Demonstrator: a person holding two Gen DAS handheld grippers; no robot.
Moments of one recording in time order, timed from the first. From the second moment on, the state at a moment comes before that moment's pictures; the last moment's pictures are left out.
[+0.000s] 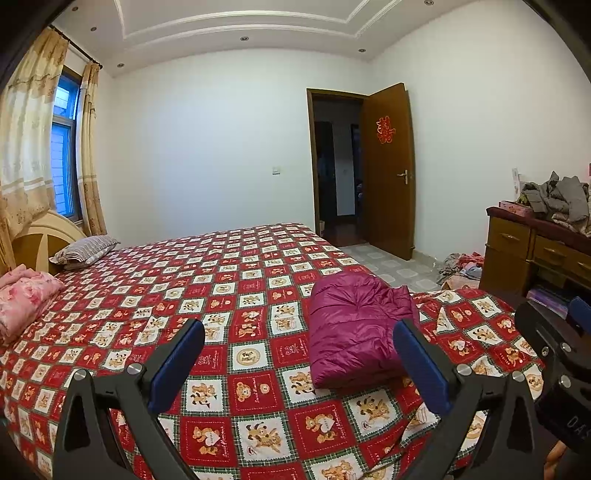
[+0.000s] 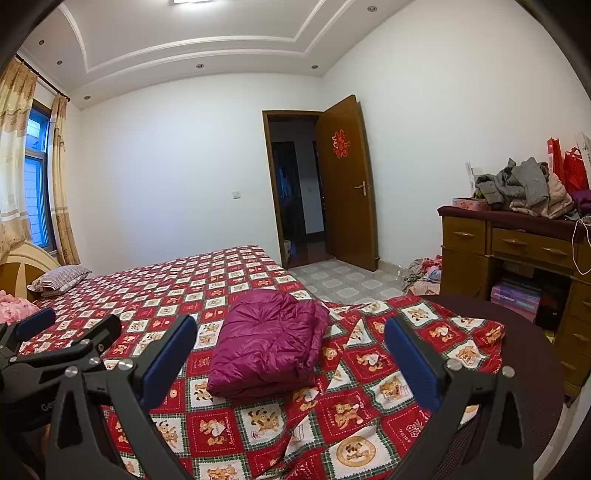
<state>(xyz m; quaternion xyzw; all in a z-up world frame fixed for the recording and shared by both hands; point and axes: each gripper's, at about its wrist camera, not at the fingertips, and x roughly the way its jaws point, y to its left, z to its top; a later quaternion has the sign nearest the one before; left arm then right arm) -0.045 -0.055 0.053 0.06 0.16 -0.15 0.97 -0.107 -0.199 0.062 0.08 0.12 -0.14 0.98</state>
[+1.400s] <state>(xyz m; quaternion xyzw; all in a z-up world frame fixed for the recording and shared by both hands) -0.037 -0.051 0.052 0.07 0.16 -0.14 0.97 -0.103 -0.204 0.064 0.07 0.13 -0.13 0.98</state>
